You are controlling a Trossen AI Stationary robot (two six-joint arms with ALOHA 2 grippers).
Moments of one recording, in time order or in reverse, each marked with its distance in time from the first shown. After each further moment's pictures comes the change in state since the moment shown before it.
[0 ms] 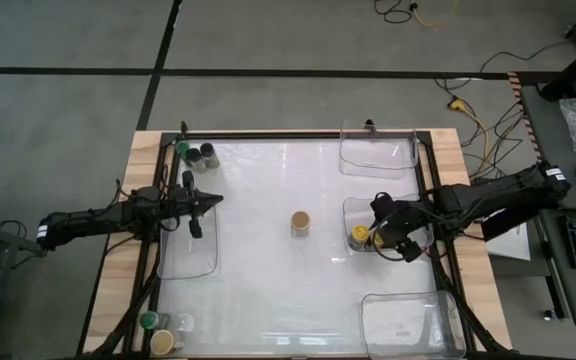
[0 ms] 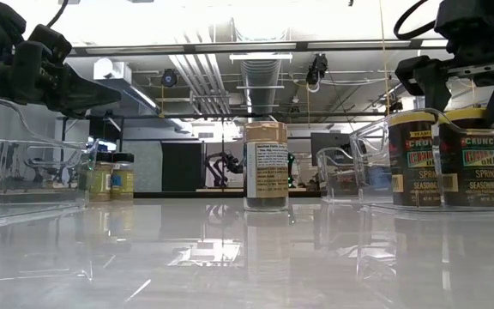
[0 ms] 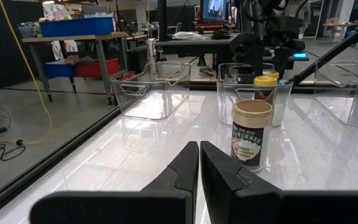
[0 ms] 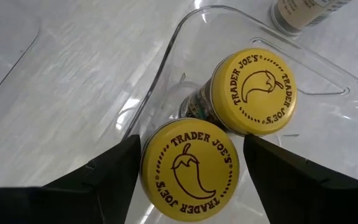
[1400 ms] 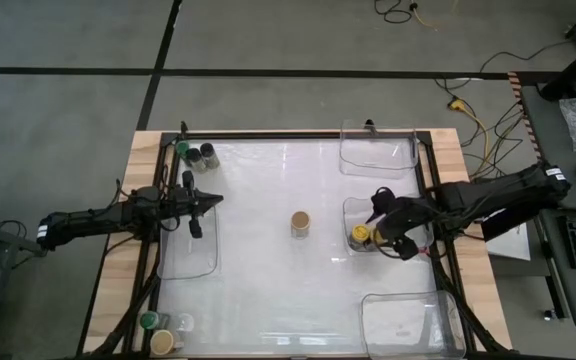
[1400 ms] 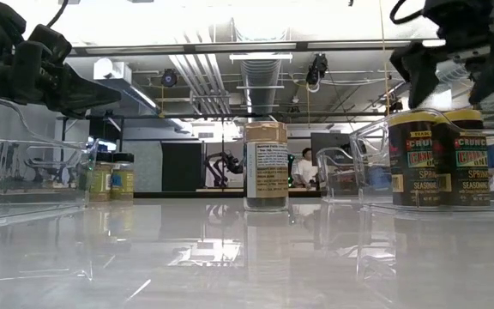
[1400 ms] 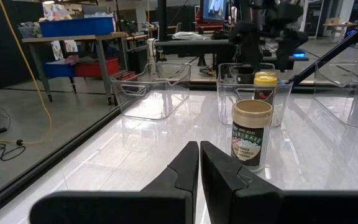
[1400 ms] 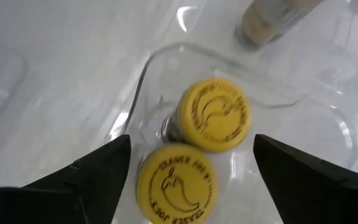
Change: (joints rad) left arm 0.000 0.000 0.000 0.000 0.000 0.000; right arm 0.000 0.000 0.071 -0.006 0.048 0.079
